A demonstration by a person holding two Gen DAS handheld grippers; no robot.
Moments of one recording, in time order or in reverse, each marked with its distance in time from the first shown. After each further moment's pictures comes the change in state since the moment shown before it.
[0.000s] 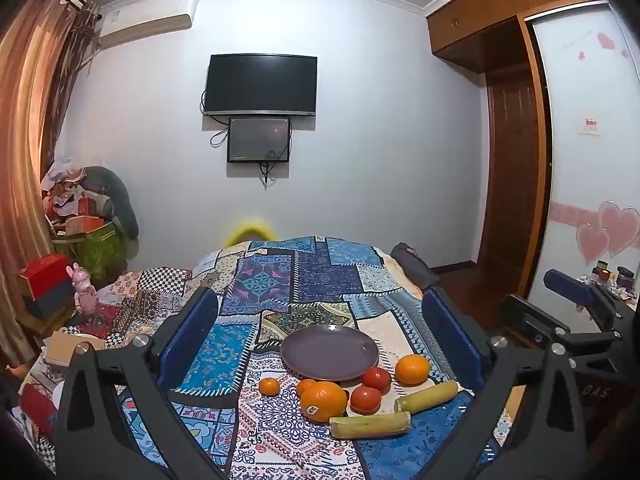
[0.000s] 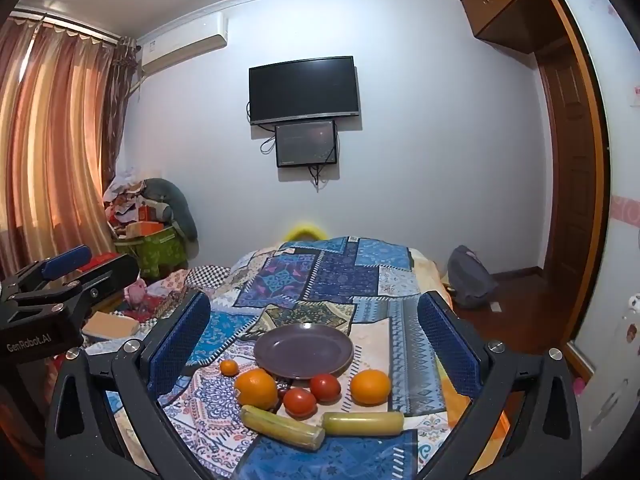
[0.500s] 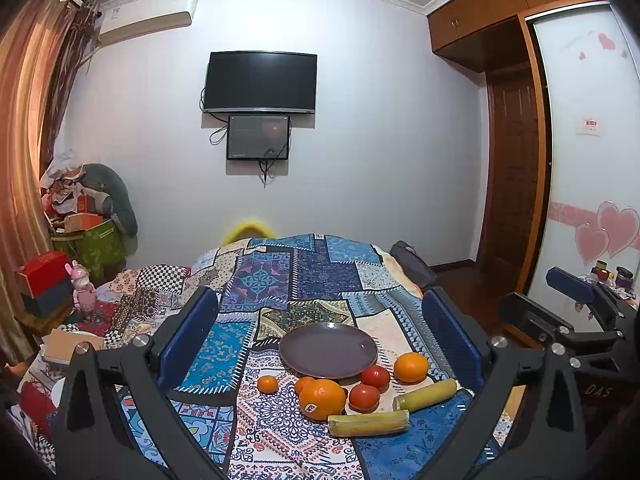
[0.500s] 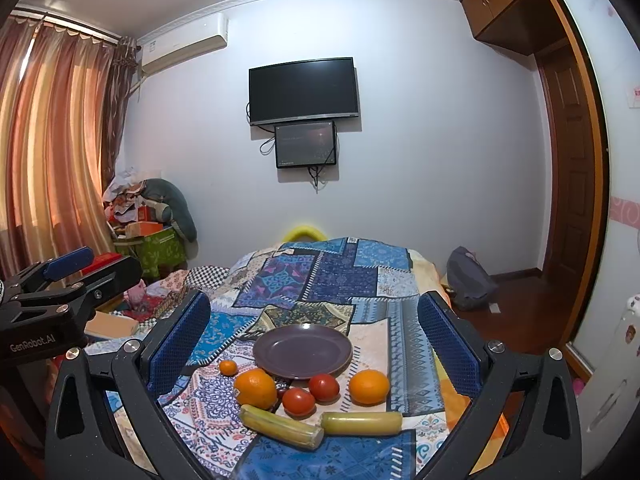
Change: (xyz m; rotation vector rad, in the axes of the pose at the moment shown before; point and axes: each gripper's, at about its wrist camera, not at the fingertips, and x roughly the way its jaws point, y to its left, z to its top) left arm 0.003 0.002 -0.004 -0.005 0.009 -0.004; right arm -0.001 0.000 0.000 -0.001 0.000 -0.003
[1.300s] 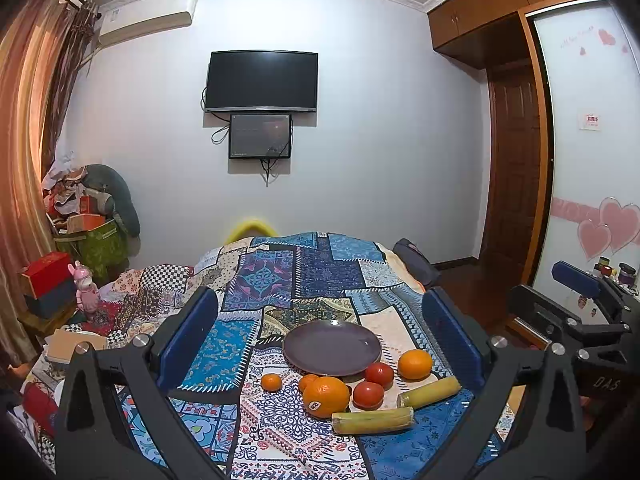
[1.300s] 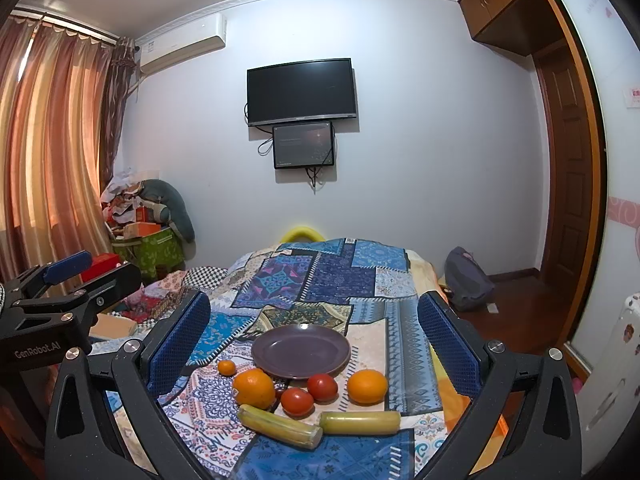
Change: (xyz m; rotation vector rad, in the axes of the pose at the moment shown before) left arm 0.000 0.001 -0.003 0.006 0.003 0.010; right arm -0.001 0.000 0.001 0.001 -0.002 -0.006
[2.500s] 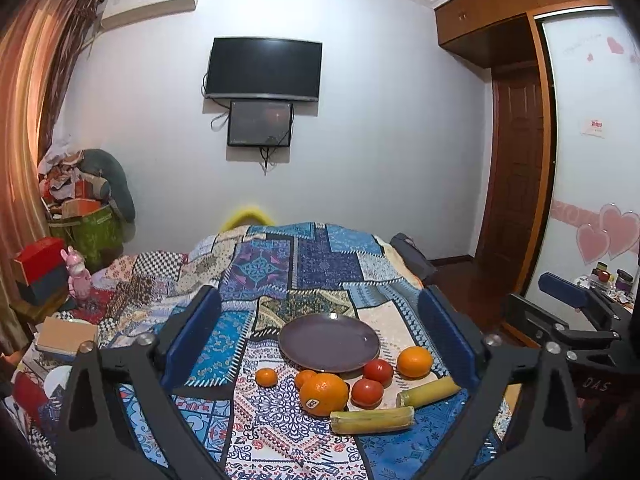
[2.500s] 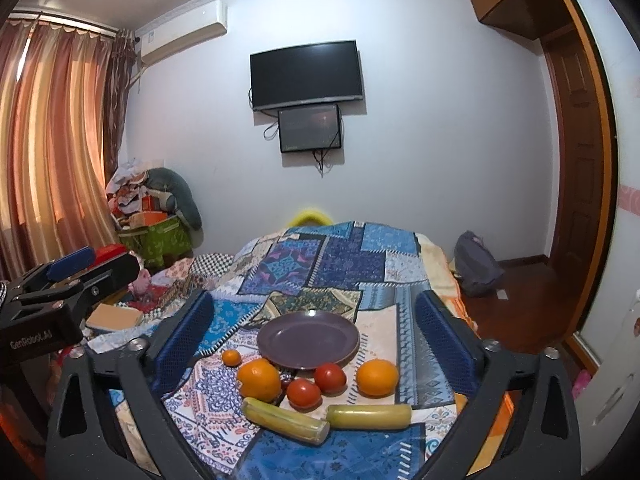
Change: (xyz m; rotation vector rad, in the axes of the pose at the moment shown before) left arm 0.027 0.010 -0.006 -0.034 0.049 -0.015; right arm 0.024 -0.003 -0.010 0.011 0.075 0.034
